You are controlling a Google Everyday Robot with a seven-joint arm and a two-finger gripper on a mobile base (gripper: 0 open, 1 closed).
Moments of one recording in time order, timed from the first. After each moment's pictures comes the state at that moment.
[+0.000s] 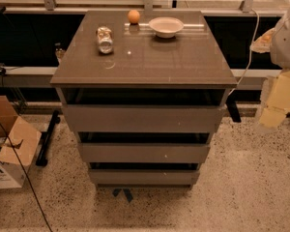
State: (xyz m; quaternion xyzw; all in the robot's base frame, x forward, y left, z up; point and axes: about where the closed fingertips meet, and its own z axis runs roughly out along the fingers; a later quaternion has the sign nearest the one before) arm 0.438 -0.216 0.977 -0.60 0.78 -0.04 0.16
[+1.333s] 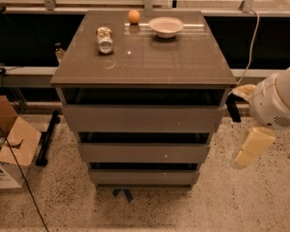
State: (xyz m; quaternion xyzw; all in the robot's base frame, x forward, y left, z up) arm 0.440 -0.217 0.863 -0.59 0.78 0.02 0.21
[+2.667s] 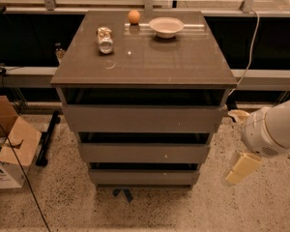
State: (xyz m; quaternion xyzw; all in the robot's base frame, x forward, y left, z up) arm 0.441 -0.221 0.788 -0.58 0.77 0.03 0.24
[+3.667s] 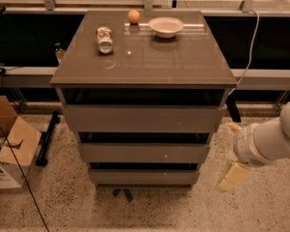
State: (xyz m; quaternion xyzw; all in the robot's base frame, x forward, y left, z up) arm 0.453 -0.232 0.722 -0.58 0.78 0.04 0.24
